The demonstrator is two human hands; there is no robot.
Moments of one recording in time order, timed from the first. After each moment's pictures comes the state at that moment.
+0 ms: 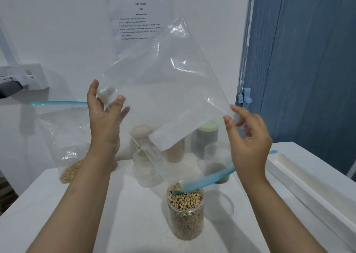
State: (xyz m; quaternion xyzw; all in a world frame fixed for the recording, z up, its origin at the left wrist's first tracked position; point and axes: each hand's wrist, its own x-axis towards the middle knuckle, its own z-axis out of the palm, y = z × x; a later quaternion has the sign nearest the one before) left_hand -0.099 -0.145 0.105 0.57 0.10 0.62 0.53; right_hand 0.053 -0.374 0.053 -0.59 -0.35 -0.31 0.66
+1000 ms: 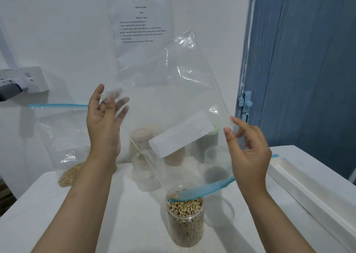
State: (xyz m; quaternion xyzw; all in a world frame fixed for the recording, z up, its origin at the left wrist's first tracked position) left_hand -0.096 -0.151 0.110 0.53 0.10 0.62 0.57; right_hand 0.055 -0.376 0.038 -0.59 -0.34 -0.27 0.68
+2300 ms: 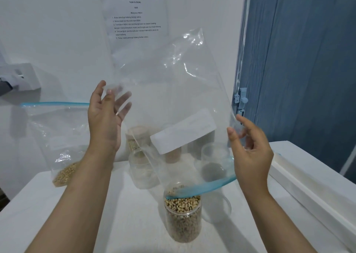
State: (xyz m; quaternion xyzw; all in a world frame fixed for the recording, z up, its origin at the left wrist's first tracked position) left_hand -0.088 -0.152 0.117 0.51 0.09 0.59 0.63; right_hand 0.052 -0.385 0.033 -0.59 -0.31 -0.25 0.70
